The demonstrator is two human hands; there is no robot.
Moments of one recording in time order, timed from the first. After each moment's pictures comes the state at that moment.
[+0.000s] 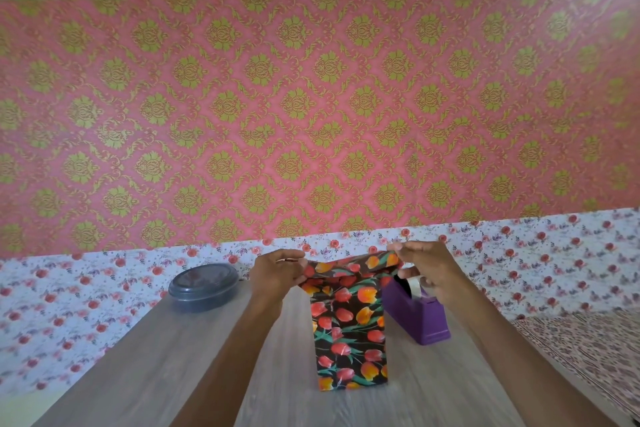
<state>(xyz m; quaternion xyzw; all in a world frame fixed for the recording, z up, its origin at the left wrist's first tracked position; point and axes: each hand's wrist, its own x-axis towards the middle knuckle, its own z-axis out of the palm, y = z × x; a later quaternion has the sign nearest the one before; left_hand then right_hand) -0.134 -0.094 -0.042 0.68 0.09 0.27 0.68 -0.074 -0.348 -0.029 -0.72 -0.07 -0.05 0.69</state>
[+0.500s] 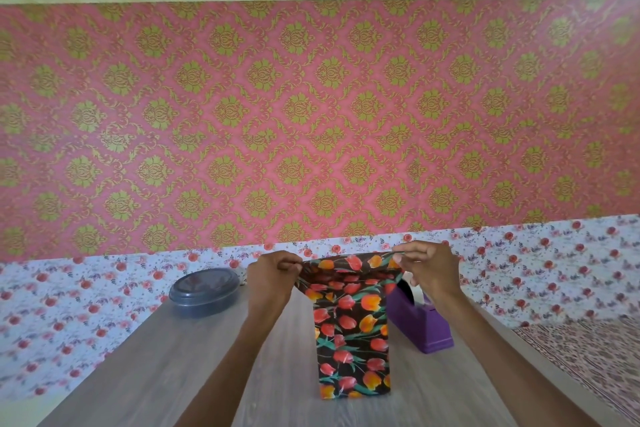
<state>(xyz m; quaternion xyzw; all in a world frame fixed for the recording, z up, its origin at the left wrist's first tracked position) -0.128 -0.083 -0.044 0.82 0.06 0.39 0.40 -0.065 -0.344 -0.042 -0.74 -0.14 -0.23 0.62</state>
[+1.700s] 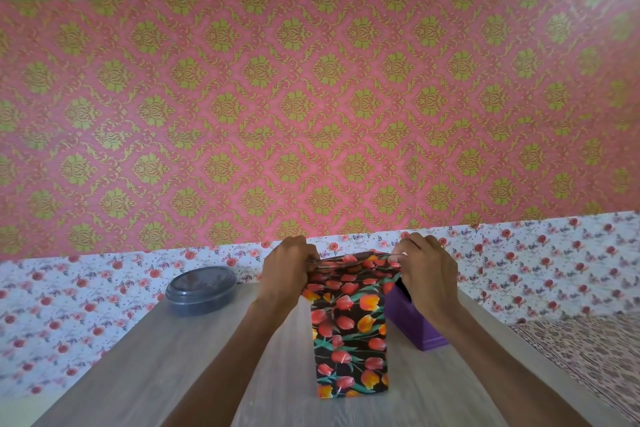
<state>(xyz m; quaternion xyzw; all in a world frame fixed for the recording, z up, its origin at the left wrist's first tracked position) -0.112 -0.097 -0.035 0.91 -0.05 0.41 0.10 -0.058 -0.339 -0.057 -0.82 -0.17 -0.53 0.14</state>
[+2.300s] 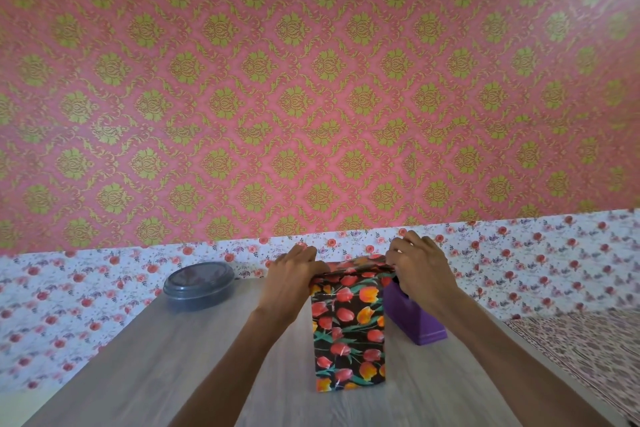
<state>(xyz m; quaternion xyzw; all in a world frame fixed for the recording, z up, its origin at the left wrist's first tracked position) -0.112 -0.097 -0.060 0.91 -0.13 0.39 -0.04 -0.055 -0.347 -0.054 -0.83 -0.28 -0.49 -0.01</state>
